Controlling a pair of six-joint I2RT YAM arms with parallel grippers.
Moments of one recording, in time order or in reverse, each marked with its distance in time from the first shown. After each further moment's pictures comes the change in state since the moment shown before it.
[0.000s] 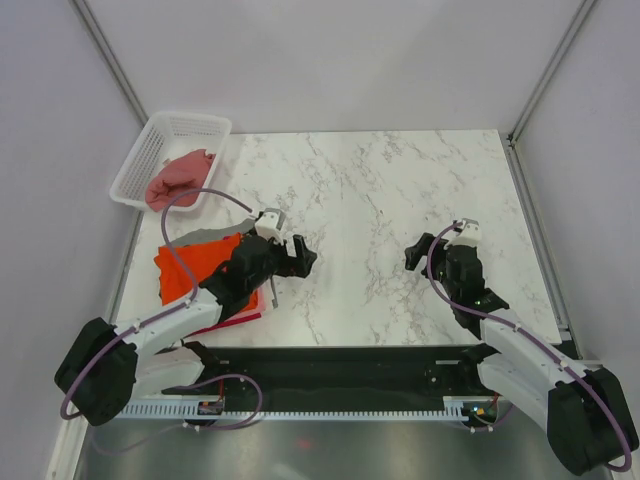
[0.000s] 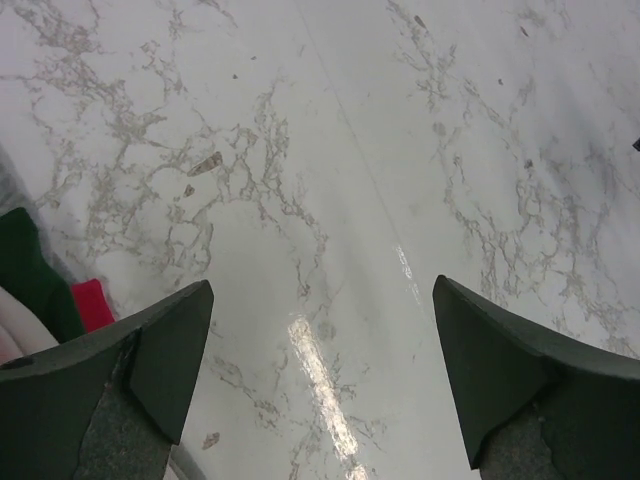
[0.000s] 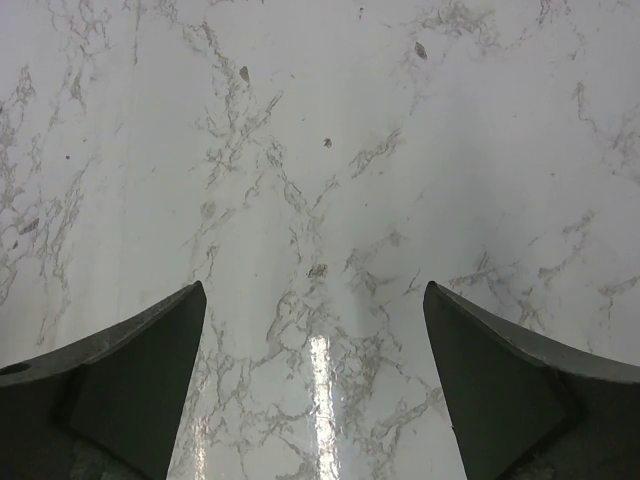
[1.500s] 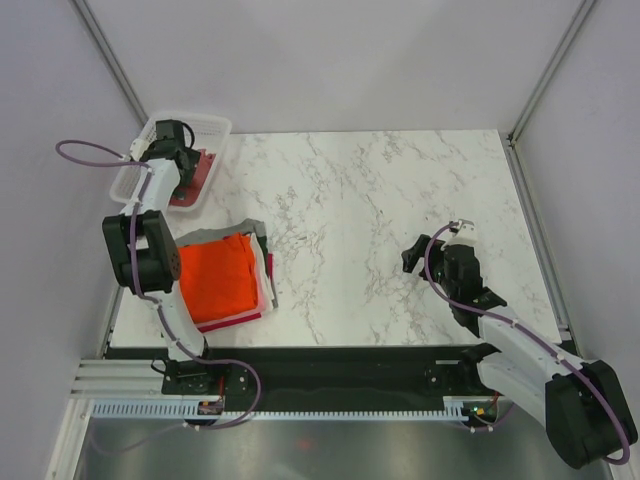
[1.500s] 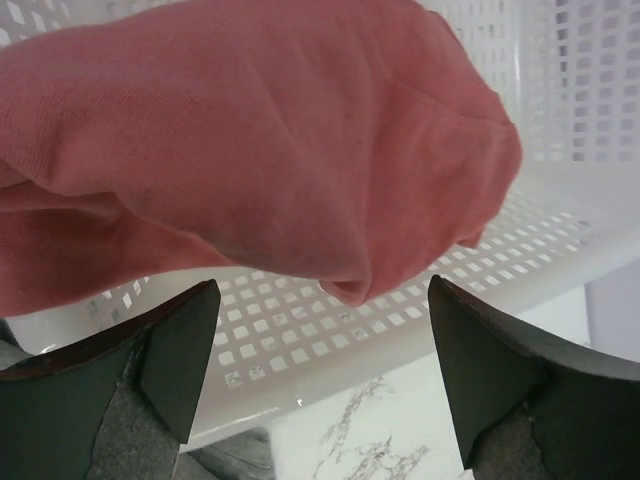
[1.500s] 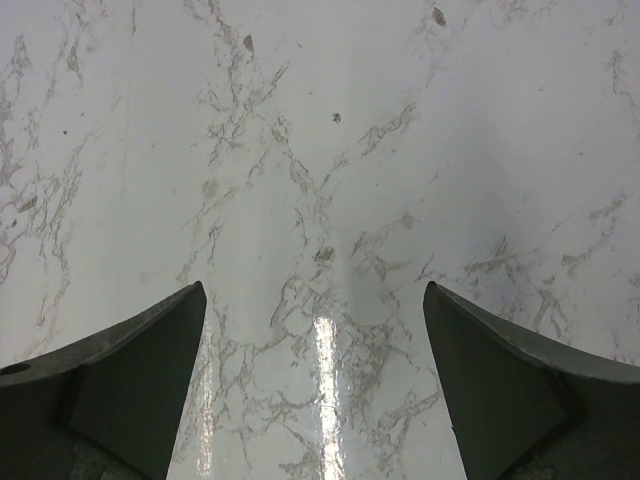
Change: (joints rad) left arm 0.796 0.835 1.187 -0.866 -0.284 -0.685; right arm 0.000 0.038 0.000 0.001 -0.042 0.010
